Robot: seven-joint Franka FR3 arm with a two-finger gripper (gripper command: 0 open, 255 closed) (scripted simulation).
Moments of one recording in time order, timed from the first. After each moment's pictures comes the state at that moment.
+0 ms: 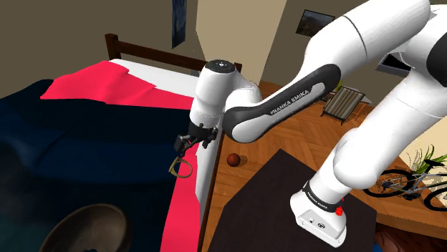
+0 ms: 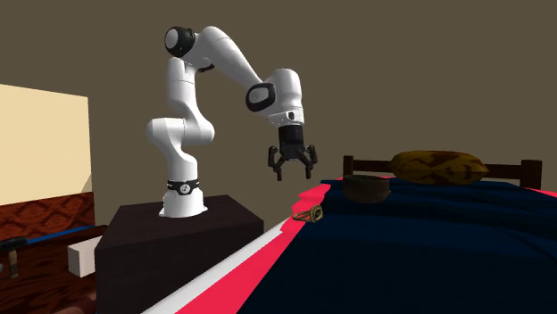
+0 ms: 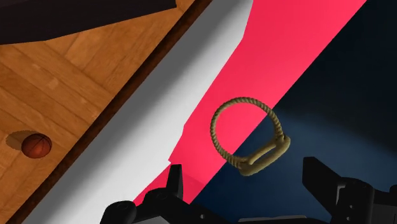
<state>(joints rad) 0.04 -0.07 0.56 -2.46 -0.10 2.53 0.87</state>
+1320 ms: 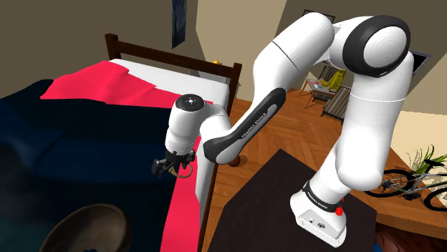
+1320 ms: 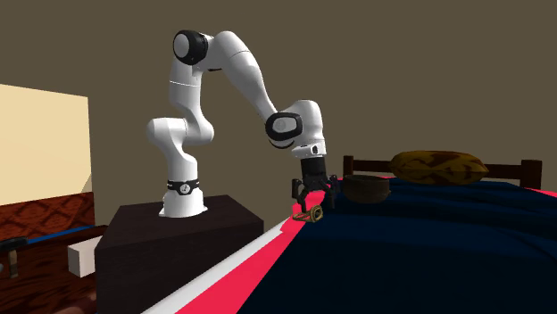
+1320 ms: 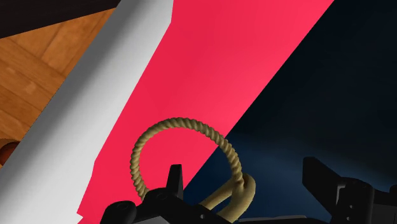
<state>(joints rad) 0.15 0.34 0.48 -2.26 -0.53 2.67 1.26</state>
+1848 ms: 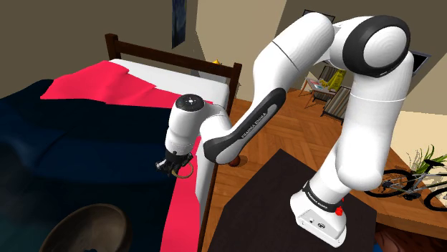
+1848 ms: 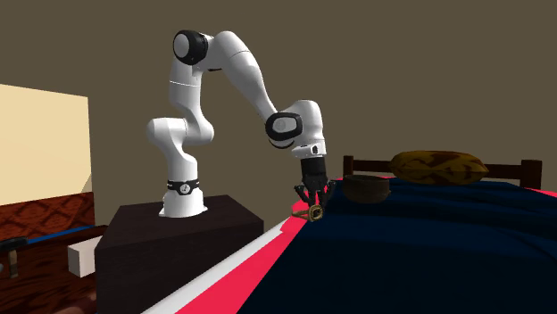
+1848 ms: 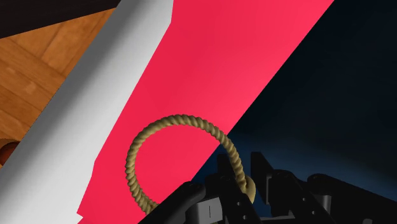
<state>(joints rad) 0.15 0.34 0.48 -2.26 -0.53 2.67 1.26</state>
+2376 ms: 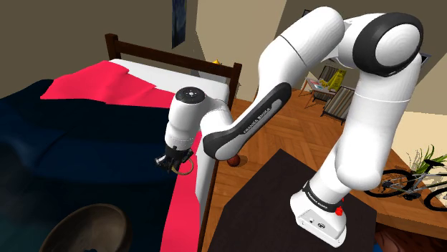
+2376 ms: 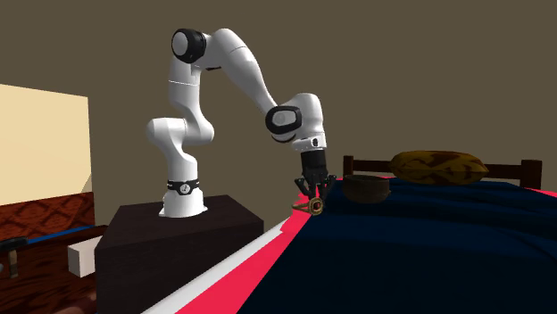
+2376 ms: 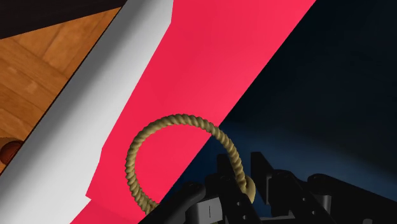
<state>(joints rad) 0.13 0.29 0.51 -2.27 -0.47 2.63 1.21</state>
